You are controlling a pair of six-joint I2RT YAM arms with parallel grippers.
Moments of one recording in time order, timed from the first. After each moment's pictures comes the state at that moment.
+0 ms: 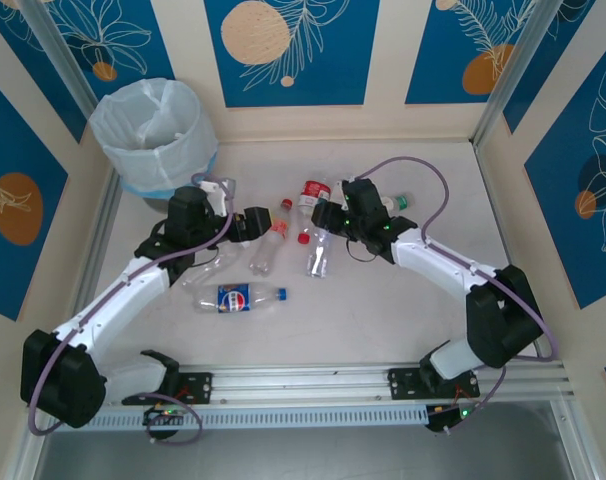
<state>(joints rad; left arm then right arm) -0.42 1.18 0.88 -0.17 0.40 -0.52 0.55 1.46 1.00 -0.15 -0.08 0.76</state>
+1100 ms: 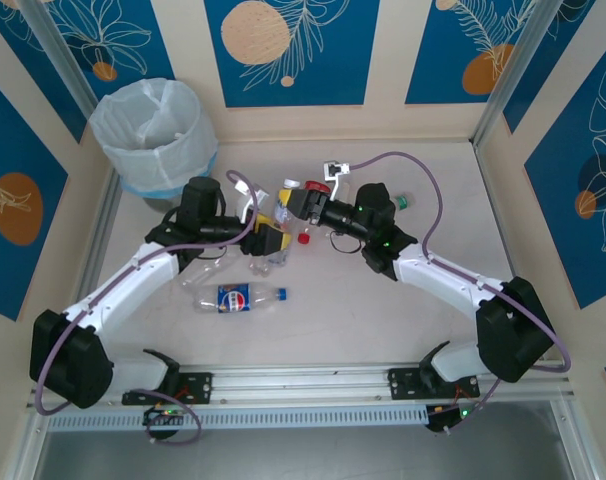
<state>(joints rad) -0.46 1.28 1.00 -0.26 0.85 -0.19 0.64 1.39 0.90 0.50 -0.43 0.88</state>
